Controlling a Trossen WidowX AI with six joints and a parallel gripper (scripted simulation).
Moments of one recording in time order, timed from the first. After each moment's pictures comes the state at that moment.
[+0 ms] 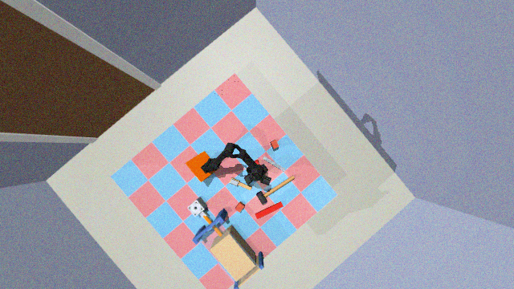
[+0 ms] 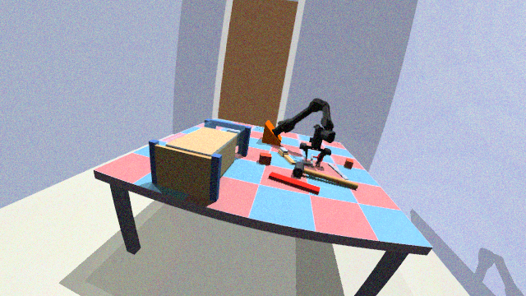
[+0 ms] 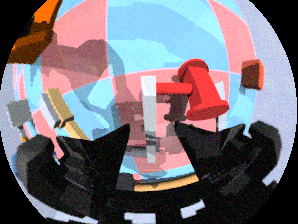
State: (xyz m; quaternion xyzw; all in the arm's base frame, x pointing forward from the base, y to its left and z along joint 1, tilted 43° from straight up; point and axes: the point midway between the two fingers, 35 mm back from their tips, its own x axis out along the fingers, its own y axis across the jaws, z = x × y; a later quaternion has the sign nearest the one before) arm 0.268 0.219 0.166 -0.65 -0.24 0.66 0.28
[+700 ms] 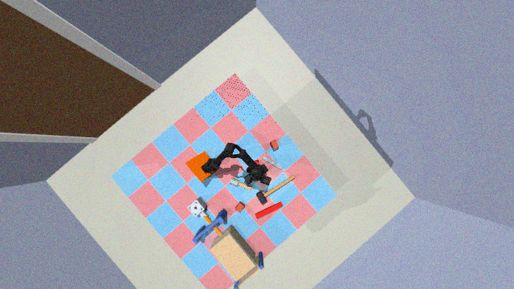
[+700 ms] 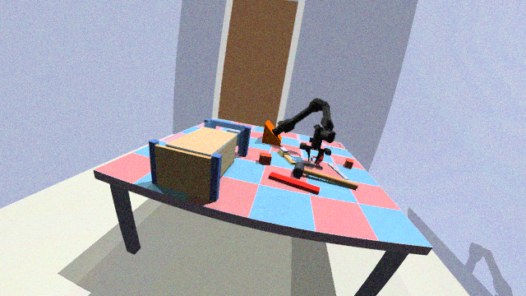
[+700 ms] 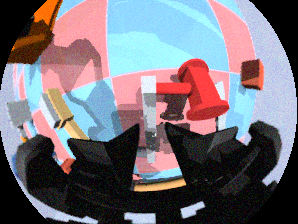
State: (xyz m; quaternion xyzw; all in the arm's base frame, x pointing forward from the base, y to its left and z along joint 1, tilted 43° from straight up) arm 0.268 0.219 0.166 -0.65 -0.24 0.66 0.28
